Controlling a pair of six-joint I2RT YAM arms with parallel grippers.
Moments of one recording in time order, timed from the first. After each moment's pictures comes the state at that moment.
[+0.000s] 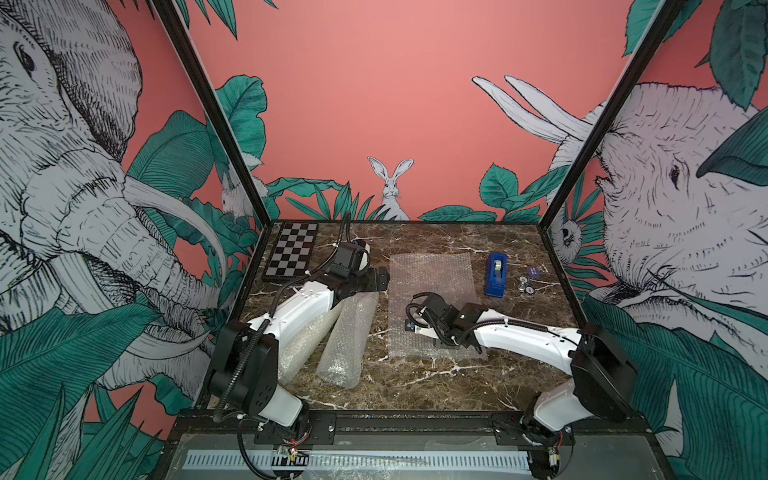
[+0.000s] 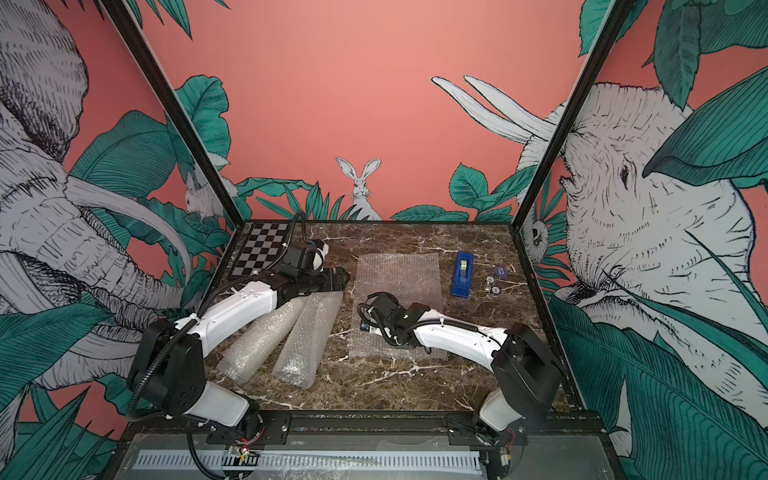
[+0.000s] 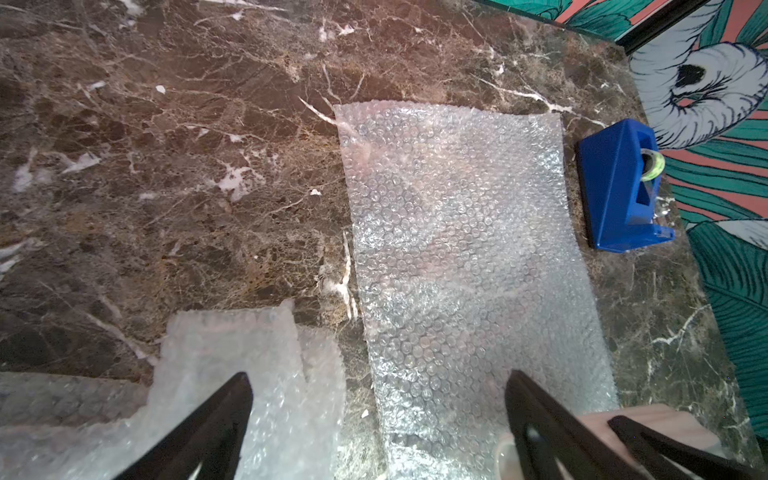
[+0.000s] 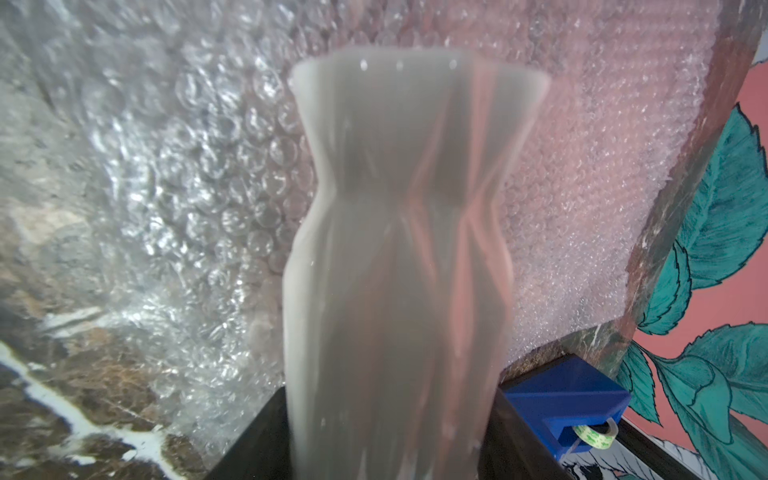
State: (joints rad) left arm -0.47 1.50 1.05 -0.32 0.16 -0.43; right arm 0.93 1.55 0.99 -0.69 0.39 -0.67
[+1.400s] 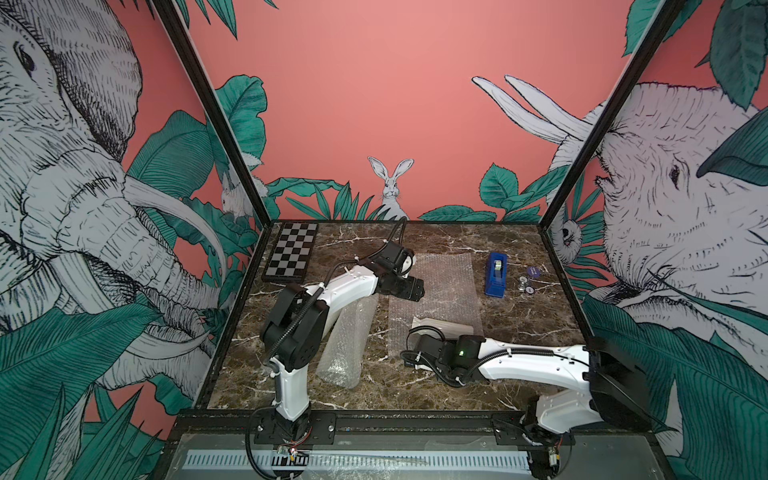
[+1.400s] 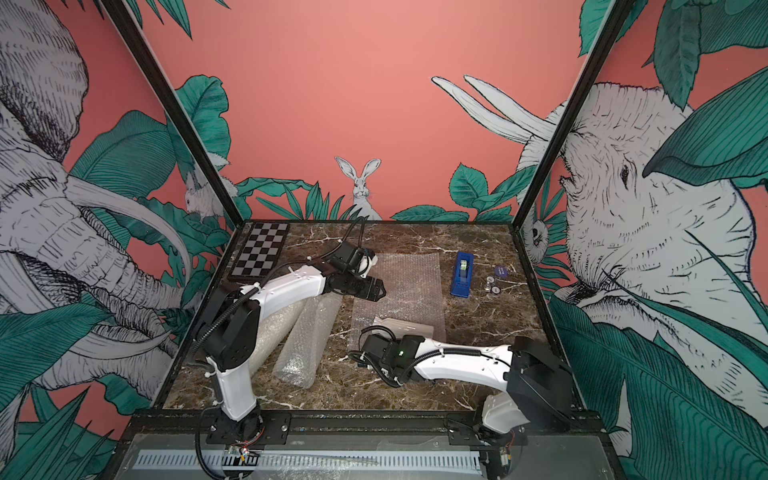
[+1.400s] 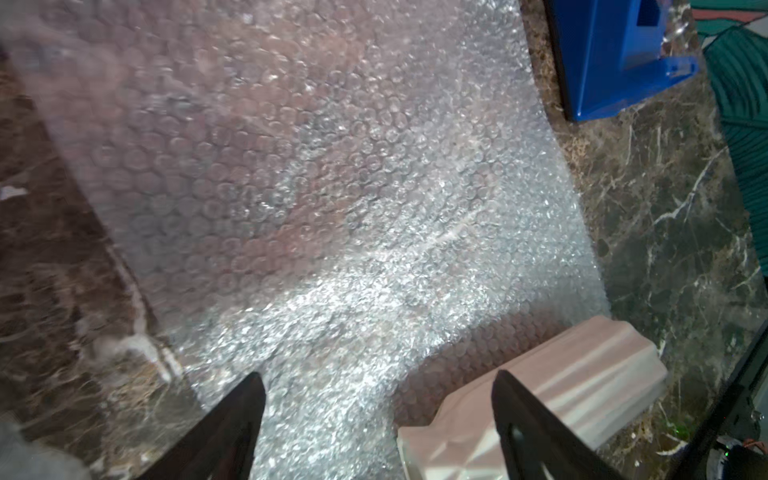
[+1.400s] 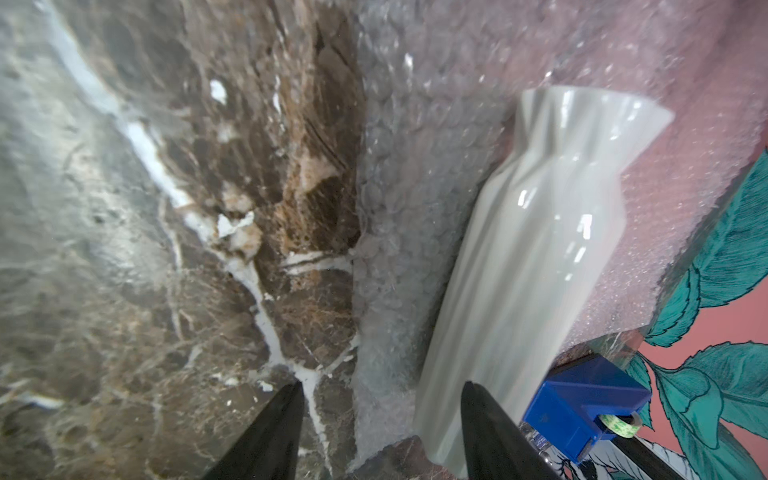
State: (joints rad) left arm -0.68 1.89 1.39 -0.48 0.26 -0.29; right arm 1.19 1.48 0.85 -0.77 0.45 -0.44
